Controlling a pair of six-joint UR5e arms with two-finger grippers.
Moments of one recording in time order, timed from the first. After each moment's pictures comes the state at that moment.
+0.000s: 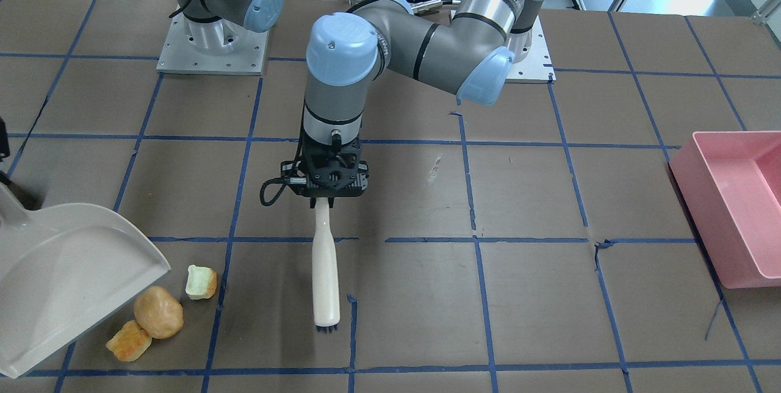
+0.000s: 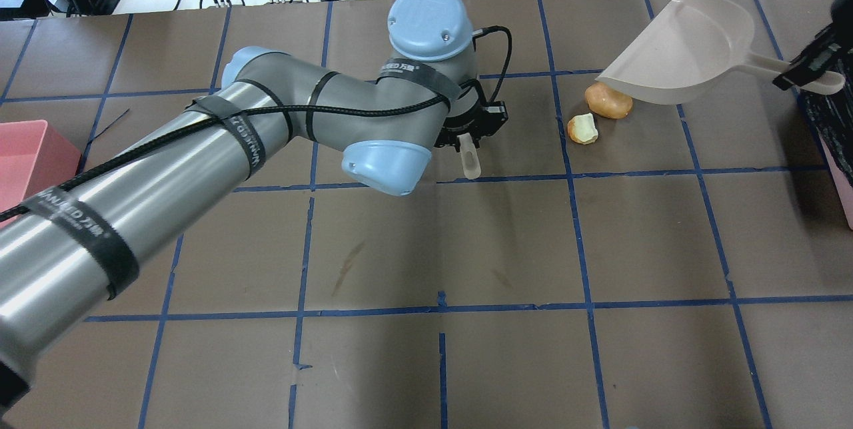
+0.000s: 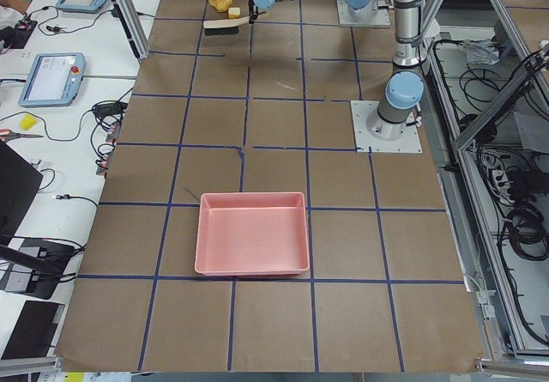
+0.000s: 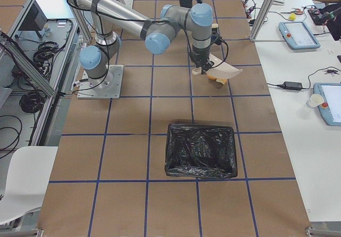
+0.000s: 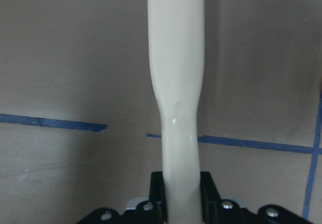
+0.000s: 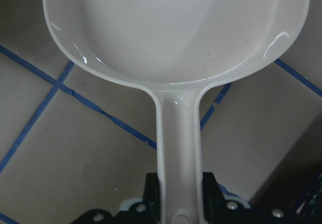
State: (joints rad) left arm -2.05 -2.02 -1.54 -0.95 1.51 -0.61; right arm 1.04 -1.43 1.62 -1.88 -1.48 -1.37
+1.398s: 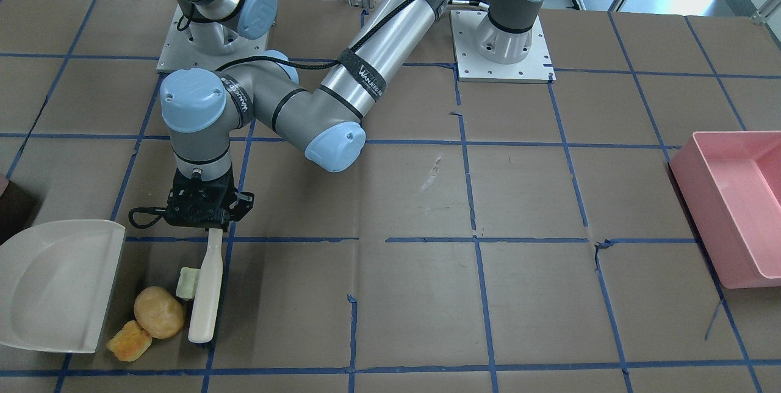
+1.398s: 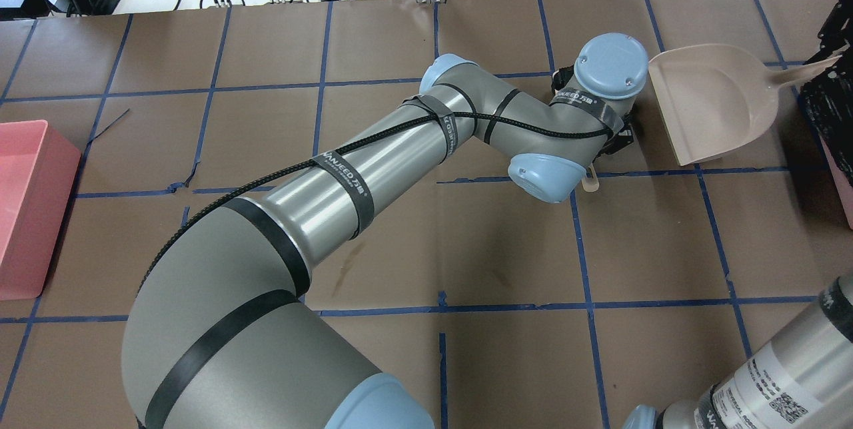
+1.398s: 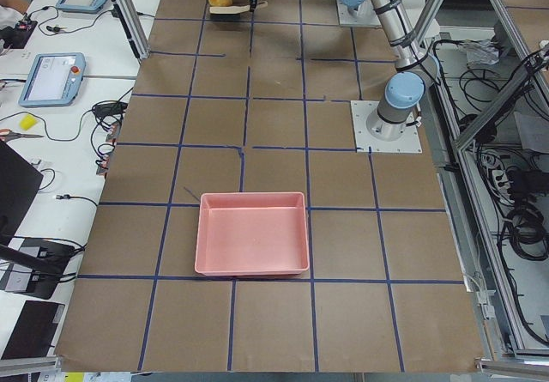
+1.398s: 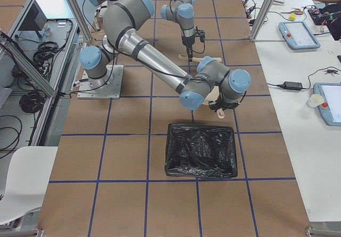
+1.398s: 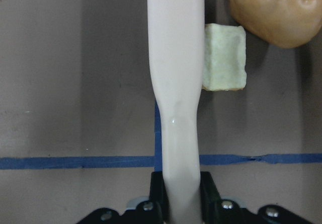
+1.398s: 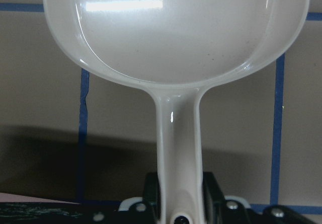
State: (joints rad) left arm -2.25 -2.38 -1.16 -0.95 1.54 -0.72; right arm 0.94 -0.93 1.18 -1.73 -1.42 -2.25
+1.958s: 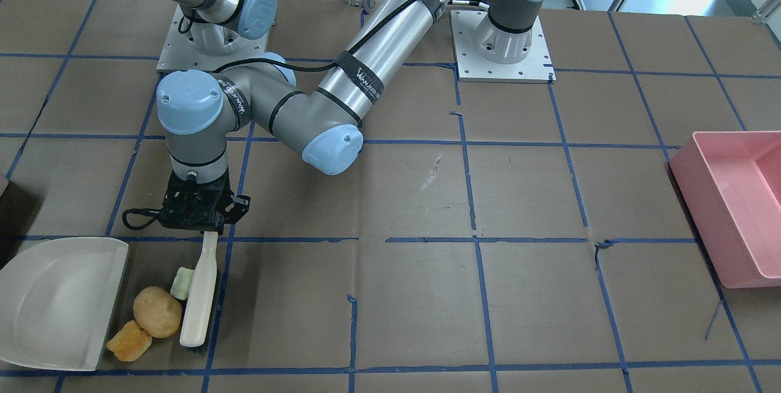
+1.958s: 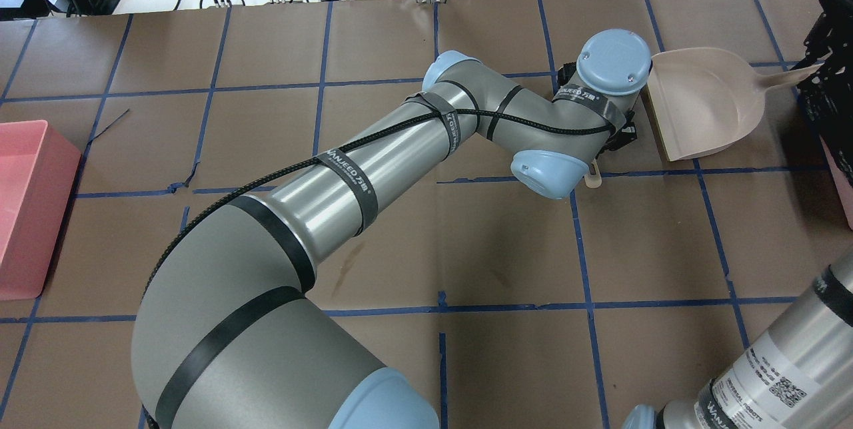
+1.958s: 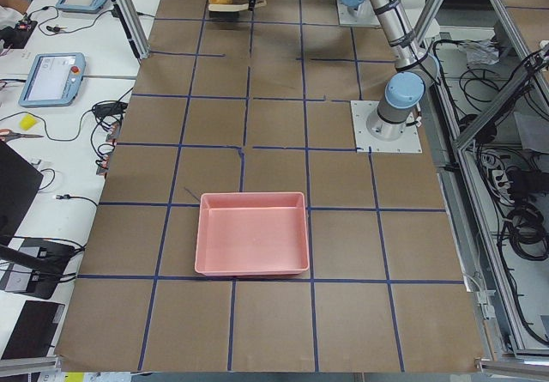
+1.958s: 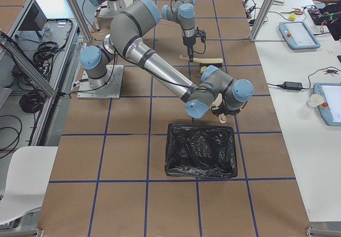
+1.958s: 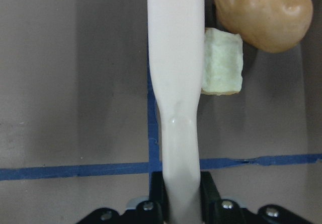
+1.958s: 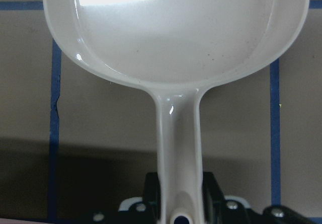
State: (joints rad) left arm -2.25 -2.40 -1.13 -0.95 1.54 -0.70; right arm 0.95 -0.85 1.13 -1.73 -1.42 -2.22
